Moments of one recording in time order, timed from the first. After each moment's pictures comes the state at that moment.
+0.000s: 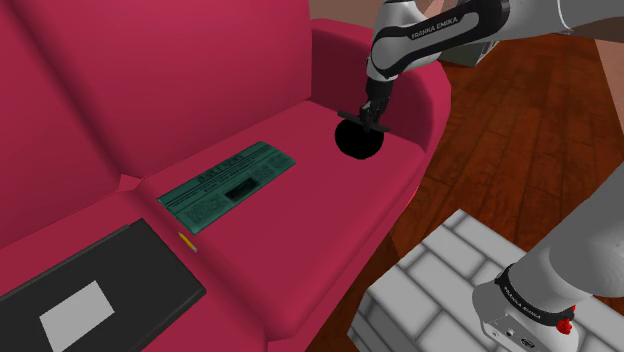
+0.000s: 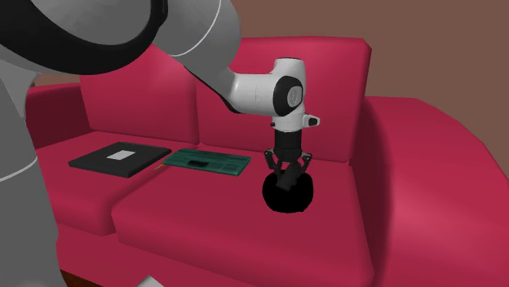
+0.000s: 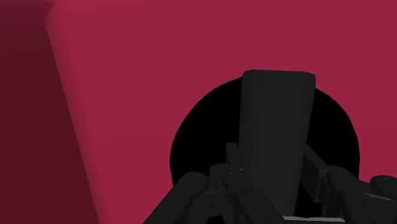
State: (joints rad) arm -0.06 0.07 0.00 -2.03 -0.04 2.11 -0.20
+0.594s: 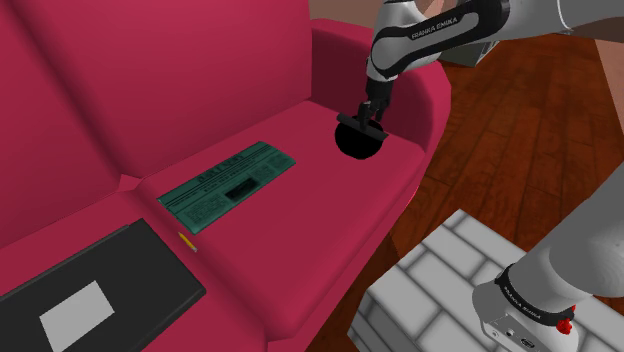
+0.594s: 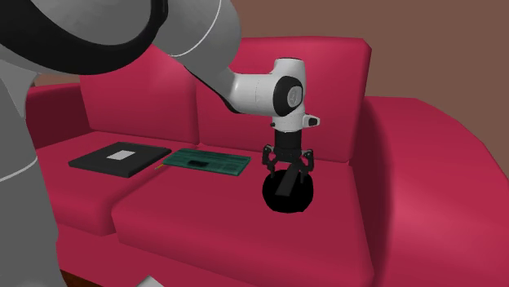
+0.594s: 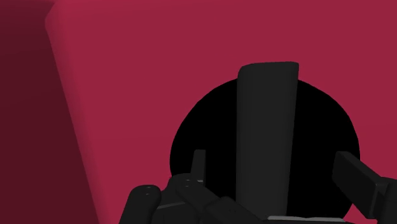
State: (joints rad) arm -0.06 0.07 0.00 -2.03 -0.04 2.11 -0.20
